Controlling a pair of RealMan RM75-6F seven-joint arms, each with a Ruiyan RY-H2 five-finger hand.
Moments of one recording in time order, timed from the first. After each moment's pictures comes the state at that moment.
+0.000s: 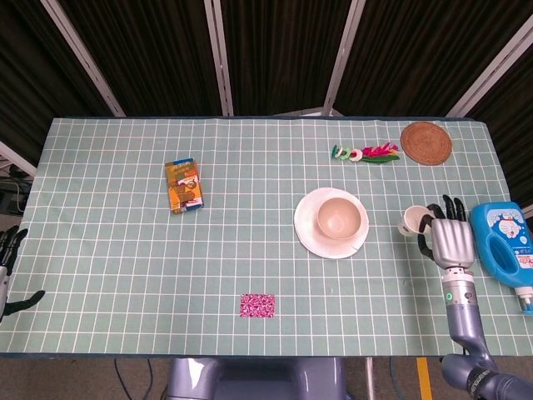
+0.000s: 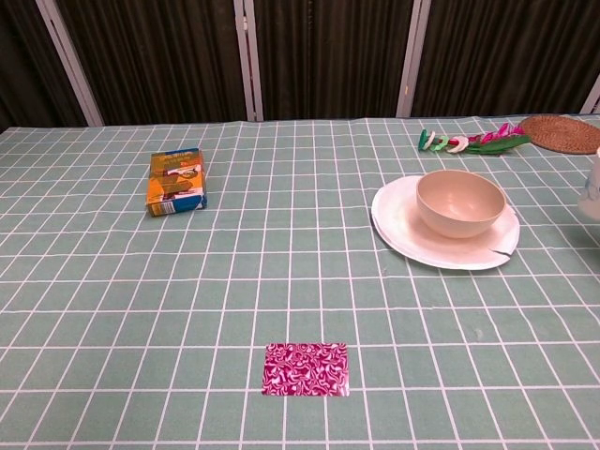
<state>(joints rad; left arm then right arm) -0.07 -1.04 -0.05 -1.72 1.41 1.46 0.10 0.39 -1.44 0.21 -1.29 -1.13 1.19 -0.27</state>
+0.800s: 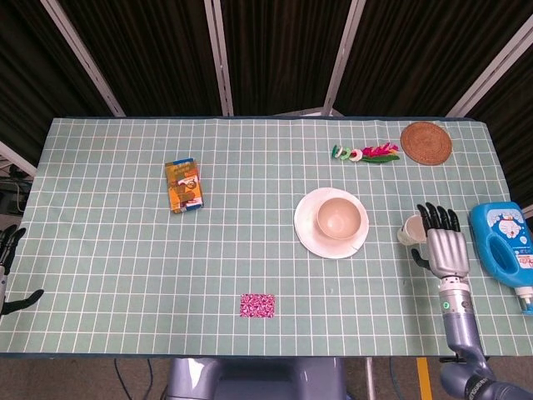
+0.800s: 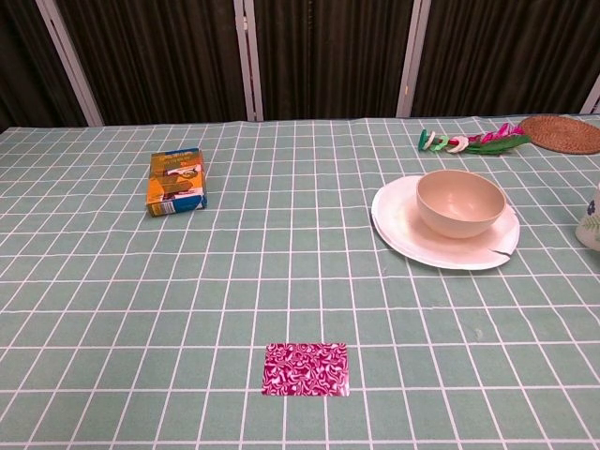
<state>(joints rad) -0.07 -1.03 -0.05 -1.71 1.41 1.47 0.08 0.36 -1.44 0.18 -1.32 -1.17 1.23 -0.23</state>
